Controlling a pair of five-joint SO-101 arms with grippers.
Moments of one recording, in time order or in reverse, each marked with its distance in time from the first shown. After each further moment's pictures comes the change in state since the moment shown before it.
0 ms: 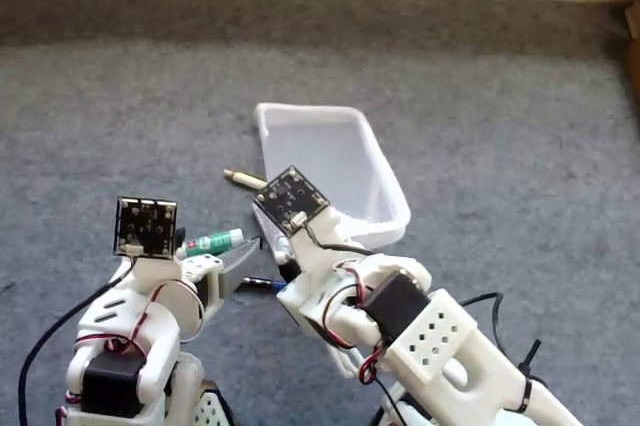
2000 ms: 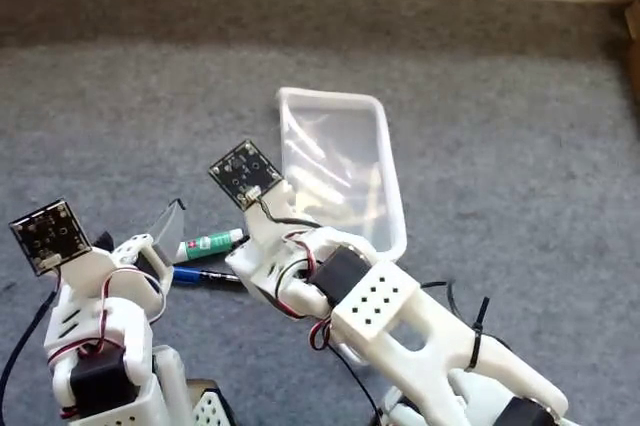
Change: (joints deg) left arm -24.6 0.0 1.7 -4.2 9.8; right arm -2.7 17.8 -3.1 -26.2 -1.7
